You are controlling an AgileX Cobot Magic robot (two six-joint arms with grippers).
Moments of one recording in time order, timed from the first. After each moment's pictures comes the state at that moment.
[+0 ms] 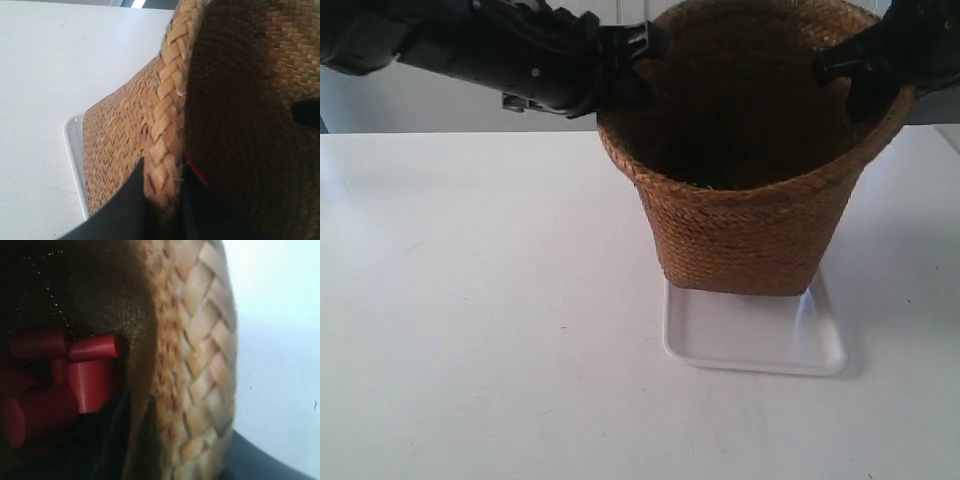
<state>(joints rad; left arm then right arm) -0.47 1.65 -1.41 -0.72 0.45 0.21 0.02 1.65 -1.59 -0.04 1.11 -0.08</state>
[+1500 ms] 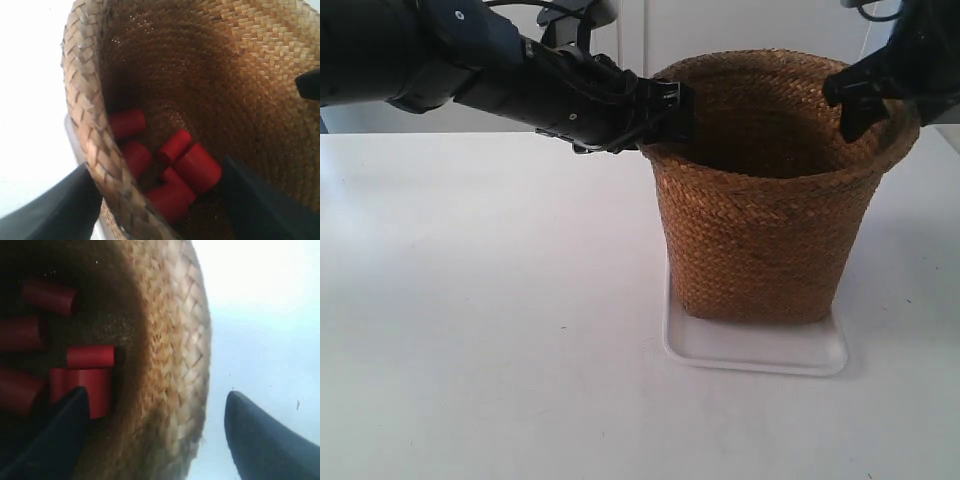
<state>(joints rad) -0.50 1.74 -1.42 -0.74 0.42 0.33 -0.02 1.69 -1.60 -0.07 1.08 -0.11</state>
